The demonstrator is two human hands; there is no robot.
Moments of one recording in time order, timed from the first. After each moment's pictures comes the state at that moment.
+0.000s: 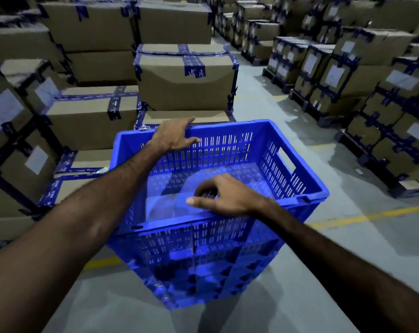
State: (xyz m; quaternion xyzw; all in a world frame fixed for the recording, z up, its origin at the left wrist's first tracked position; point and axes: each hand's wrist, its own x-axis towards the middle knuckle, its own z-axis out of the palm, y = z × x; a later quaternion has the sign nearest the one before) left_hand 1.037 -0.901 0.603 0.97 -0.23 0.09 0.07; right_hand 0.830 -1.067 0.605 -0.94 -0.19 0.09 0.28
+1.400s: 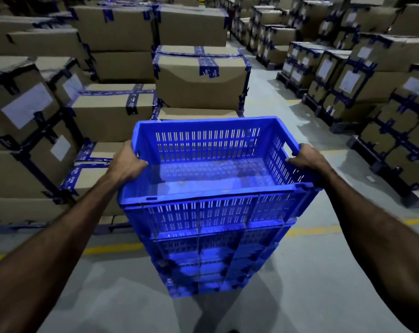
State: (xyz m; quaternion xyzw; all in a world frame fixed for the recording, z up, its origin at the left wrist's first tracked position) left_hand 0.902 -0.767 0.575 0.94 0.10 0.02 0.33; right_hand 0.894 -1.271 0.571 -0.96 0.20 0.00 0.20
